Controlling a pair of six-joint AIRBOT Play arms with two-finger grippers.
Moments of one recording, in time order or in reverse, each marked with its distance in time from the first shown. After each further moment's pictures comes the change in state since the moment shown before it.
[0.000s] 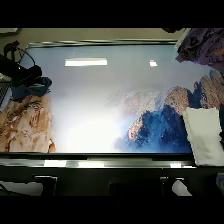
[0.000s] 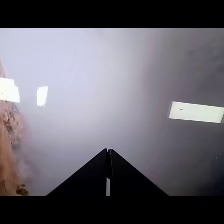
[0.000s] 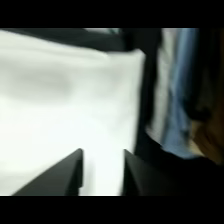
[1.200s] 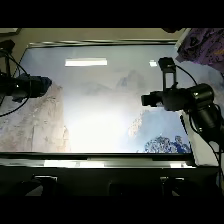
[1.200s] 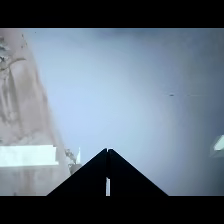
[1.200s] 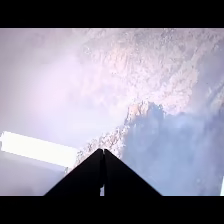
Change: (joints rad) left arm -0.193 0.487 -0.508 0.139 0.294 0.087; right arm 0.970 0.059 0.187 0.378 0.364 -0.596
